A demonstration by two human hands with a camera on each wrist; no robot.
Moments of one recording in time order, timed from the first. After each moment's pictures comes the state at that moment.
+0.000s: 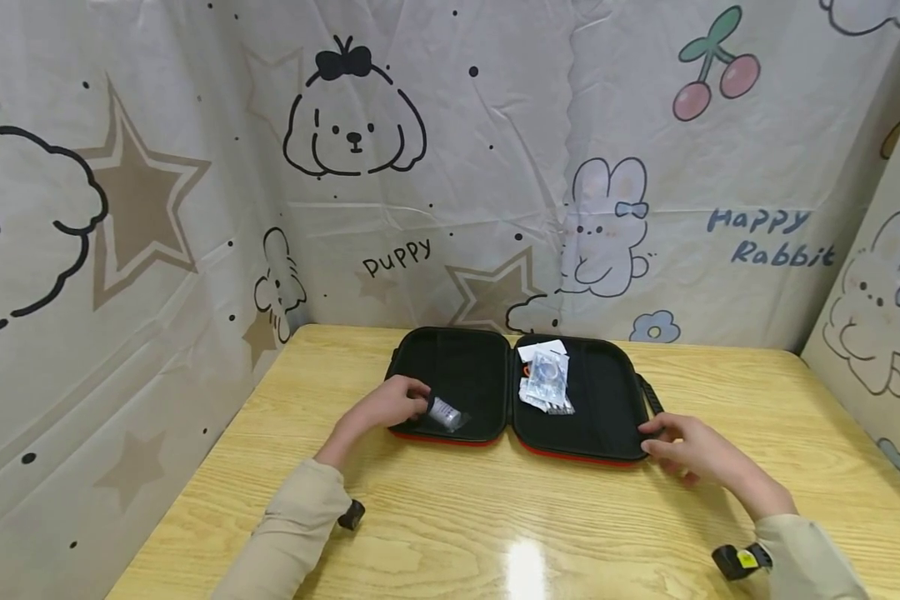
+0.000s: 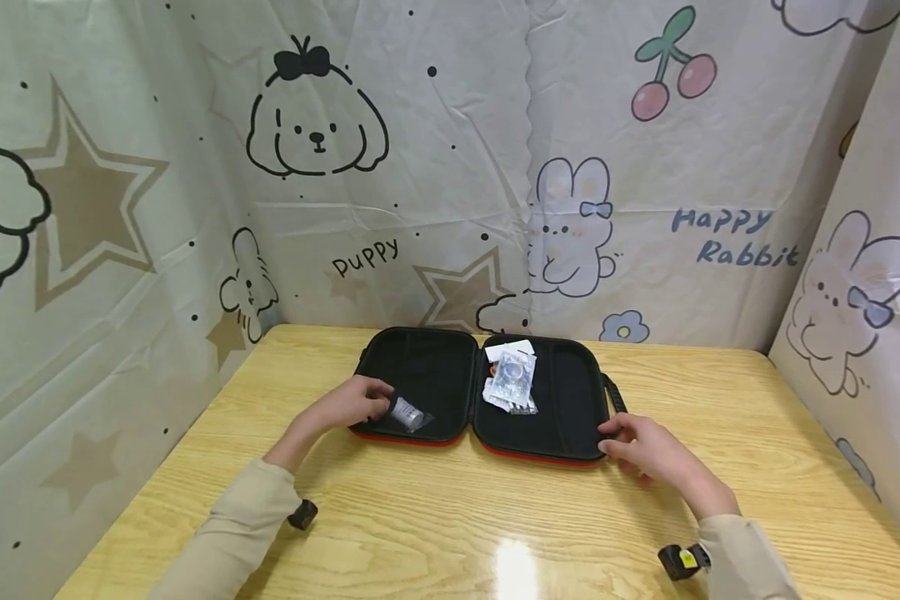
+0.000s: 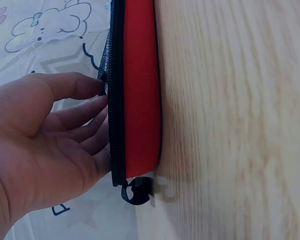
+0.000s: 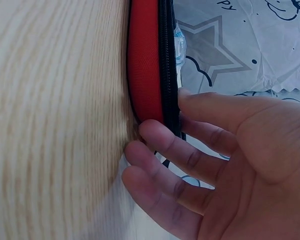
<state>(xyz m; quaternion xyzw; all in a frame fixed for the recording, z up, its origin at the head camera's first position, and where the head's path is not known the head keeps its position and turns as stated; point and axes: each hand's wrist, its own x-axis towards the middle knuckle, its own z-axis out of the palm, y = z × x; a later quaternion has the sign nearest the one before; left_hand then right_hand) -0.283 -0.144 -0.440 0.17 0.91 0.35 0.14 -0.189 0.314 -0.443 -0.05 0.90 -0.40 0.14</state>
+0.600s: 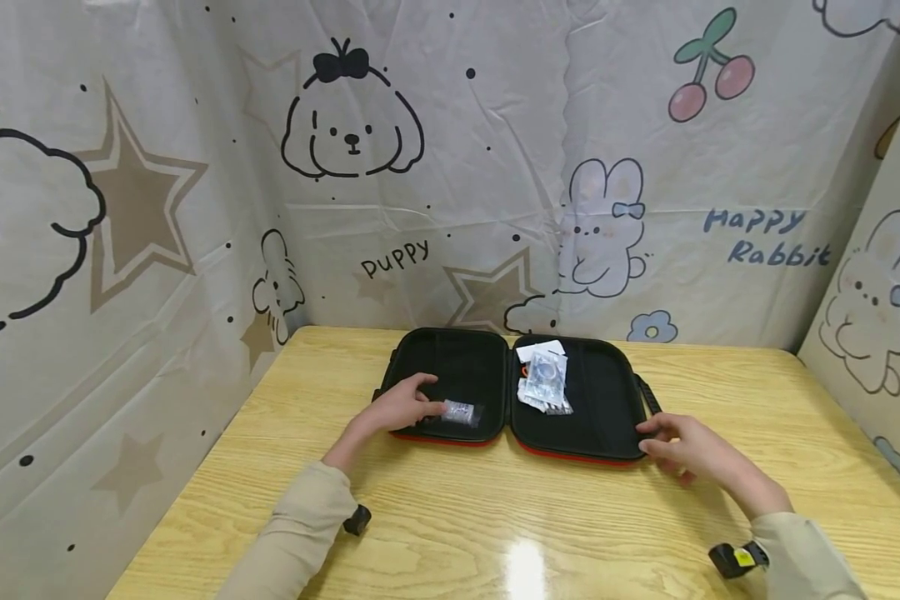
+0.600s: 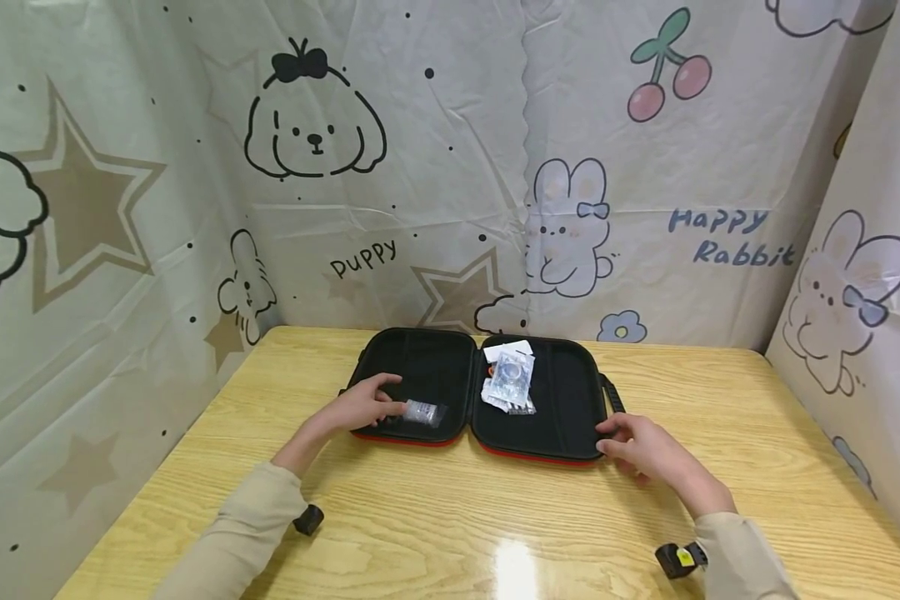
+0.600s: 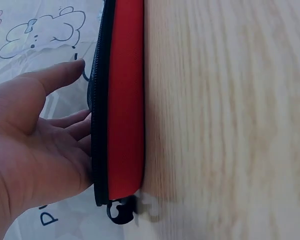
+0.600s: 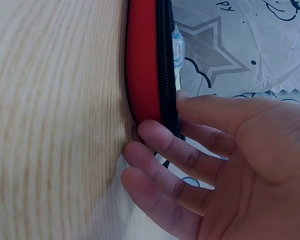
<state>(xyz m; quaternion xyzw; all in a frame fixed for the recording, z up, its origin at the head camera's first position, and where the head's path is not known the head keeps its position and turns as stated) -0.282 -0.131 -0.447 0.15 0.89 0.41 0.15 -0.190 0.314 -0.444 -0.05 0.90 -0.40 0.14</state>
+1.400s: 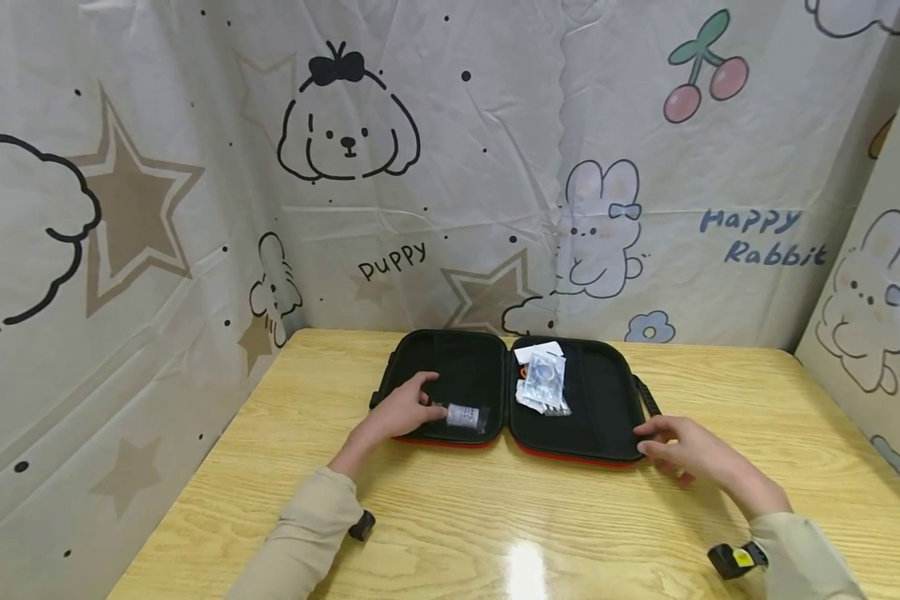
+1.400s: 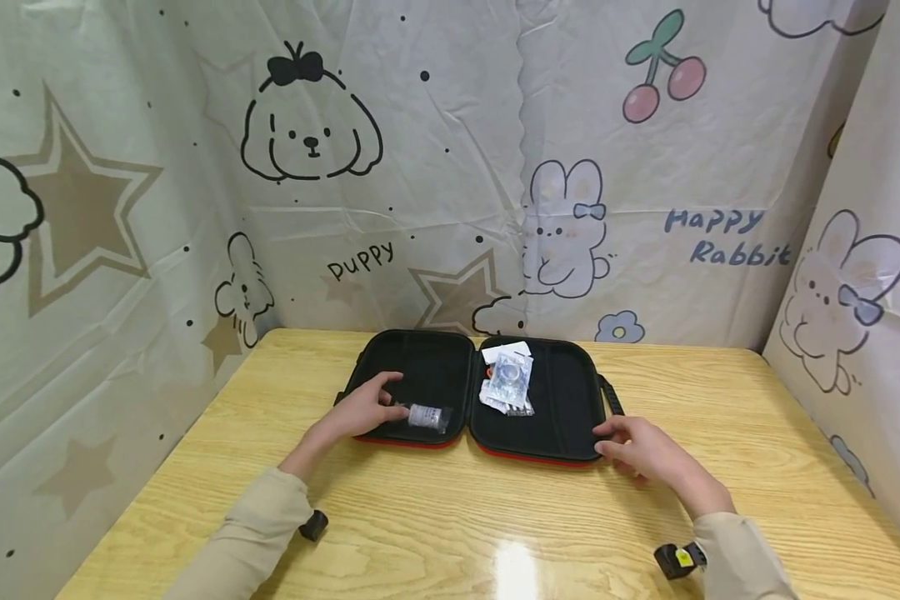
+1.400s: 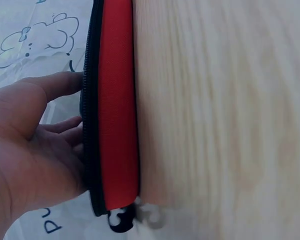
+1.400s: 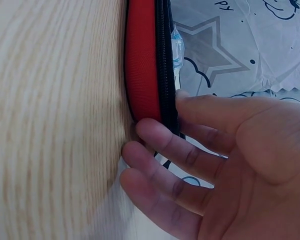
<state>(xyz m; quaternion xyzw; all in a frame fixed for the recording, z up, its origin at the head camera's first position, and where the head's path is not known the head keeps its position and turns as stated) -0.281 -0.120 -0.454 0.14 0.92 0.35 0.08 -0.190 0.316 -0.446 -0.05 0.89 -0.42 0.16</state>
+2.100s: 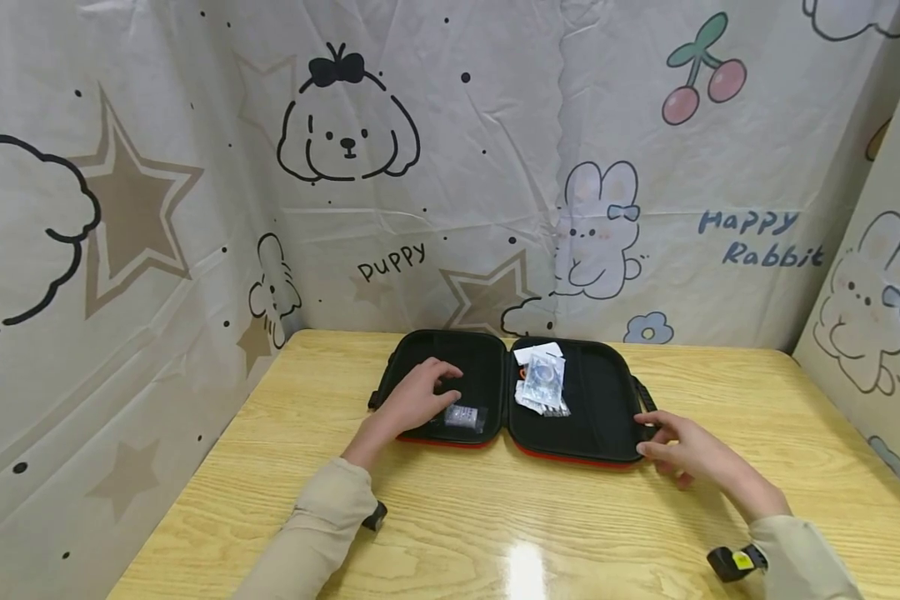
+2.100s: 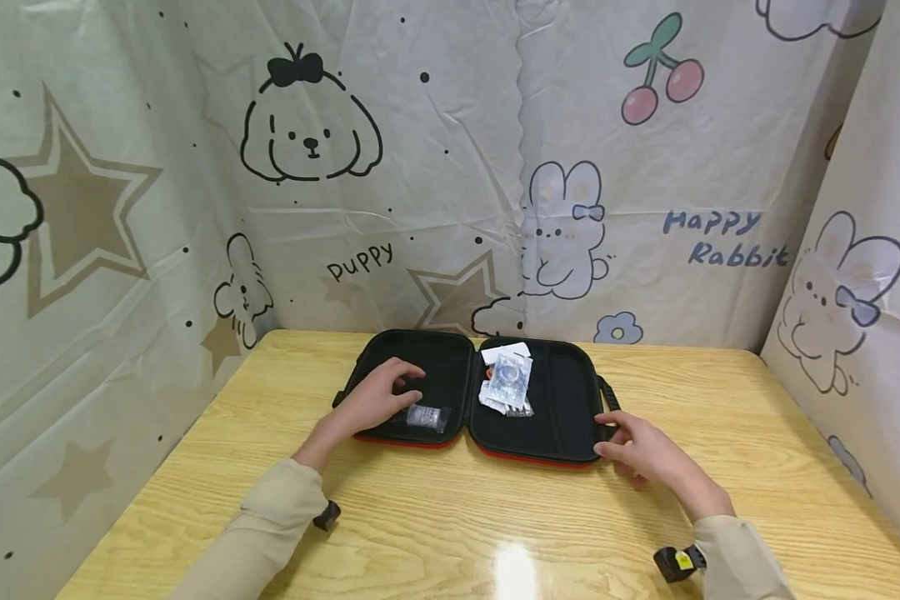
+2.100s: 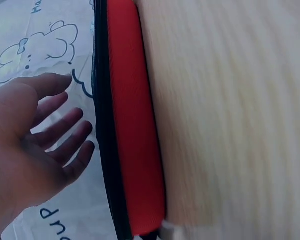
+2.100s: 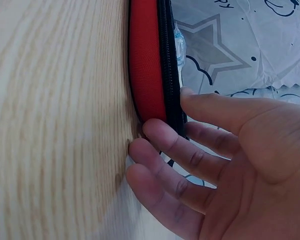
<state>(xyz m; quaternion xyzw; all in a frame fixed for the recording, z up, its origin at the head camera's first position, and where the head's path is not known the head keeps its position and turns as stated) -0.289 -0.100 -0.443 0.24 0.92 0.31 -0.01 -0.190 0.315 -0.448 -0.04 0.89 -0.42 0.15</state>
